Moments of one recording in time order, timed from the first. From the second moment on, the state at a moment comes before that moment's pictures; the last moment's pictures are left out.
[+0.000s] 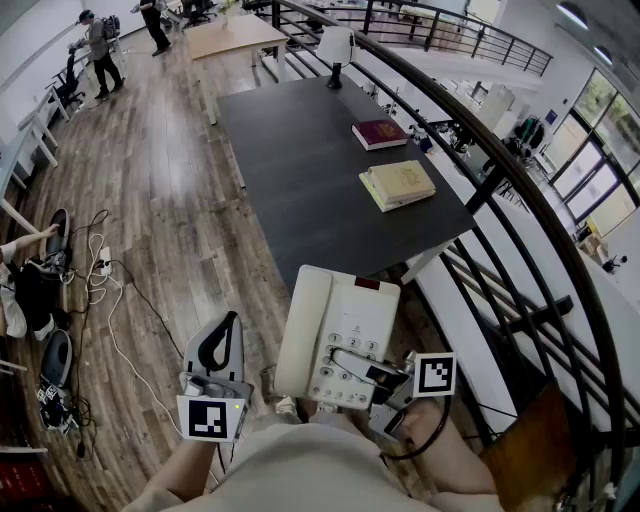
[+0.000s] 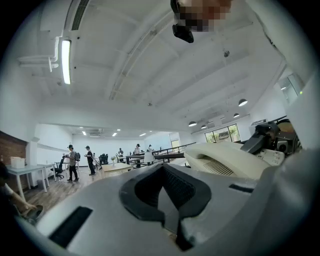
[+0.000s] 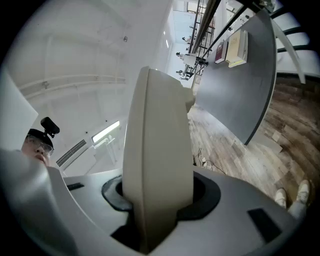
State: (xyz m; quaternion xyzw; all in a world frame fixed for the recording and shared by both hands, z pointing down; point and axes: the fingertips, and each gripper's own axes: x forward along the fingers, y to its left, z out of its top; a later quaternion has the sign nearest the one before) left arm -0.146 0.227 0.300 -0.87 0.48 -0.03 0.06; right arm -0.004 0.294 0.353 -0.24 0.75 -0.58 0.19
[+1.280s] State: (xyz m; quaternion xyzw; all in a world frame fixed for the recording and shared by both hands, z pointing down) left arm -0.088 0.221 0.316 -0.87 0.48 -0.06 0.05; right arm 0.060 0.286 0.374 -0.24 0.73 -0.61 0.20
